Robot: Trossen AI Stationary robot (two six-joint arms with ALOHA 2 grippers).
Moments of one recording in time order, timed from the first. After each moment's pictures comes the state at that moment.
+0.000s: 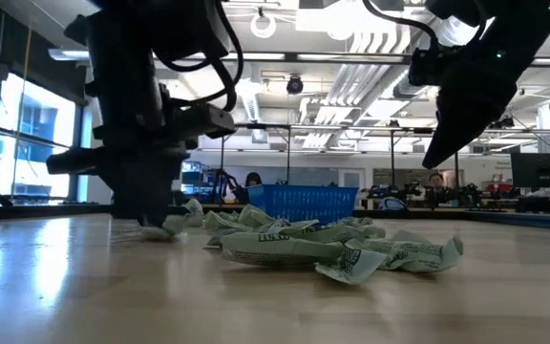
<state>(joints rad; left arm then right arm) -0.23 1.73 0.97 -0.52 -0.09 -1.48 0.18 1.23 0.68 -0.53 0.36 0.58</state>
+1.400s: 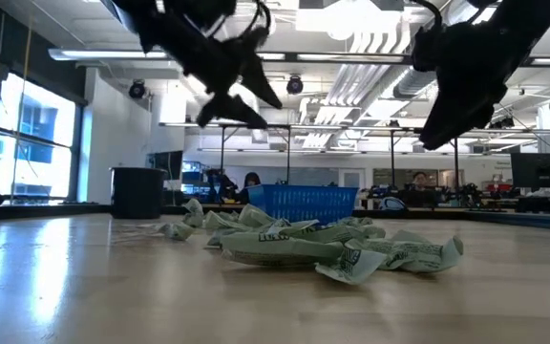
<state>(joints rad) 0.23 1.48 0.97 -0.05 -0.04 -0.60 0.18 1.14 0.68 -0.50 0.28 0.63</state>
